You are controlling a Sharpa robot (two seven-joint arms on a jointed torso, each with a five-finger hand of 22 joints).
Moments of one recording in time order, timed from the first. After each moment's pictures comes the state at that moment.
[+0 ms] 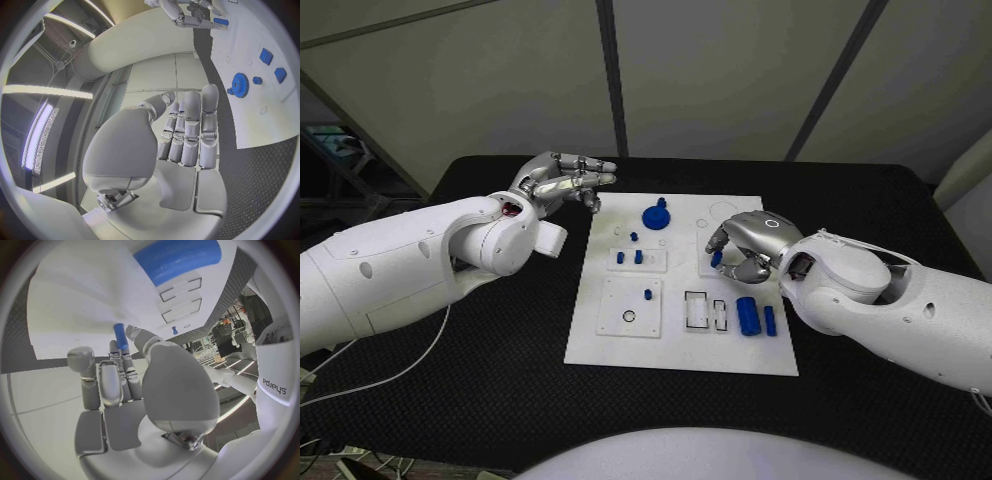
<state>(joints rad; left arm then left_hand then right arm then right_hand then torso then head) 1.12 -0.88 0.07 1.46 -0.17 -0.25 0.27 1.35 -0.18 0.51 -0.07 0.16 1.08 0.17 0.09 0.07 1.09 0.10 0.23 0.07 1.22 0.01 1.03 0.36 0.19 1.20 0.11 0.65 0.90 1.01 -0.83 0.09 1.65 -1.83 -0.24 -0.26 1.38 -0.20 0.44 0.00 0.21 1.04 0.13 0.06 0.07 1.08 0.09 0.13 0.06 1.47 0.01 1.36 1.15 0.12 1.22 0.12 1.20 0.96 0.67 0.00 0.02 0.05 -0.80</state>
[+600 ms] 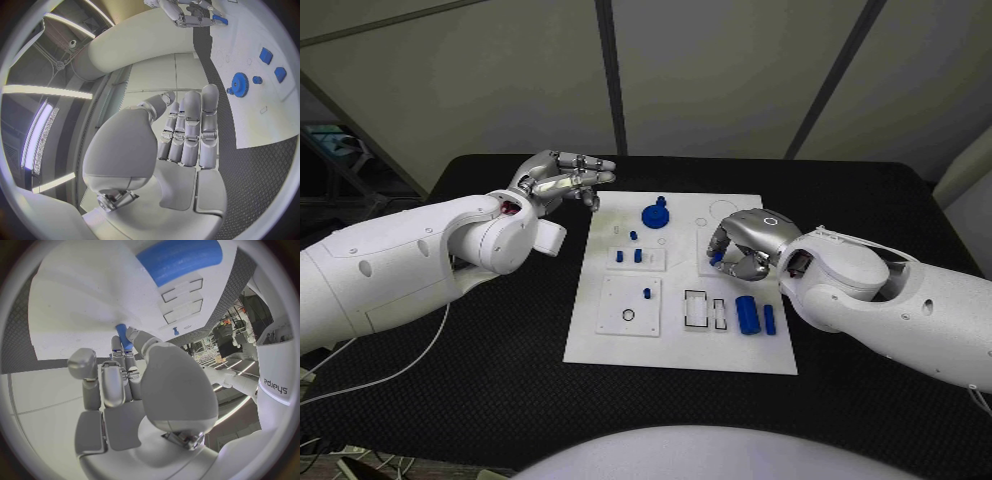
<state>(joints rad) 1.12 -0.88 0.07 1.46 -0.17 -0.25 0.27 1.35 -0.18 0.51 -0.07 0.16 1.08 0.17 0.09 0.07 1.09 0.10 0.23 0.07 1.22 0.02 1.03 0.36 0.19 1.20 0.11 0.65 0.90 1.01 -0.83 0.09 1.65 -1.83 -0.23 -0.26 1.40 -0.14 0.45 0.02 0.17 1.18 0.12 0.12 0.09 1.25 0.06 0.19 0.09 1.46 -0.02 1.38 1.20 0.12 1.27 0.08 1.23 1.03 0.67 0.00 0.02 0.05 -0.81</state>
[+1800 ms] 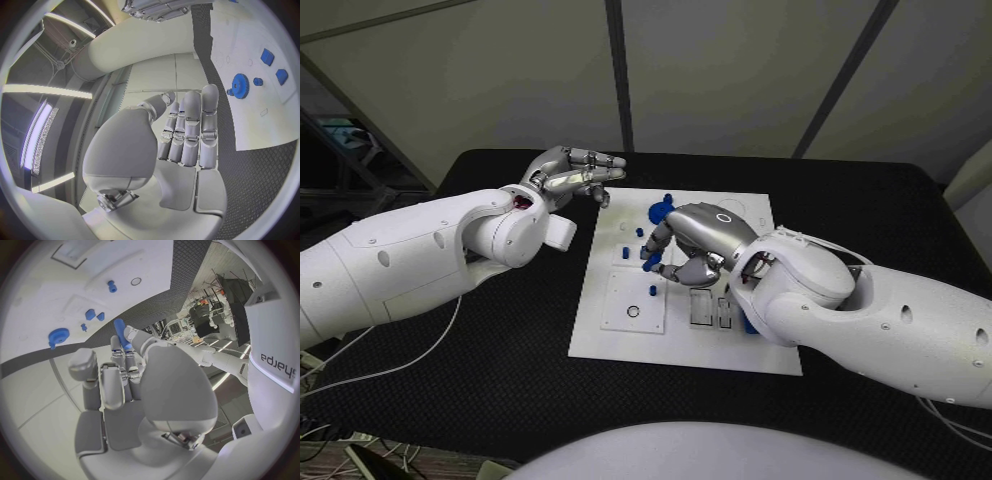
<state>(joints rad) 1.12 -0.86 0.07 1.44 -0.17 -0.24 0.27 1.35 -0.18 0.51 -0.07 0.16 1.08 0.17 0.09 0.07 1.09 0.10 0.23 0.07 1.22 0.02 1.03 0.36 0.19 1.20 0.11 0.65 0.90 1.01 -0.70 0.11 1.80 -1.72 -0.29 -0.24 1.42 -0.13 0.47 -0.01 0.17 1.19 0.12 0.12 0.09 1.26 0.06 0.18 0.10 1.47 -0.03 1.39 1.20 0.12 1.27 0.08 1.24 1.04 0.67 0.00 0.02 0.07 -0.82</state>
